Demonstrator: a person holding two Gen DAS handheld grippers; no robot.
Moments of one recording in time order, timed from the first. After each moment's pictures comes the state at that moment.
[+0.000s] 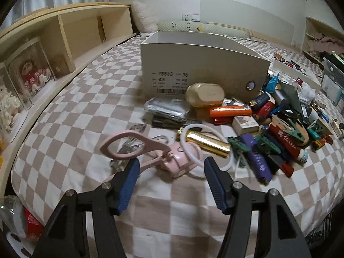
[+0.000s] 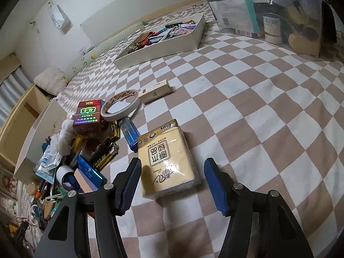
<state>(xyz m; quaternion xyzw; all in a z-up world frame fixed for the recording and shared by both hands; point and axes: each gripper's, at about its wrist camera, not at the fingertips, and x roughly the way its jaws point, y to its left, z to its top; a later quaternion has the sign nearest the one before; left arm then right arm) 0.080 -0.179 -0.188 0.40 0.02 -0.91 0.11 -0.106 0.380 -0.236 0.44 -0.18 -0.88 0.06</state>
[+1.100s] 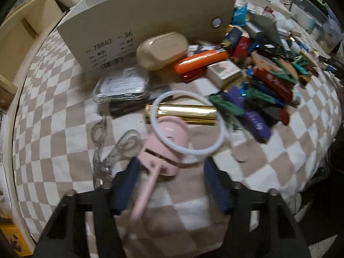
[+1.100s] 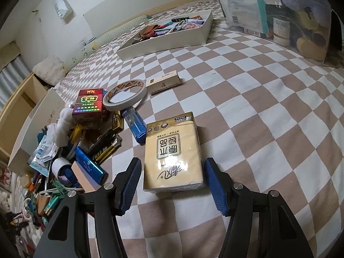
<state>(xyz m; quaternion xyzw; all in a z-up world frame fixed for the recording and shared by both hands) 0.014 -0.170 -0.206 0.59 -0.10 -0.80 -0.06 -0.110 0.361 -0.241 0.45 -0.15 -0.88 0.06</state>
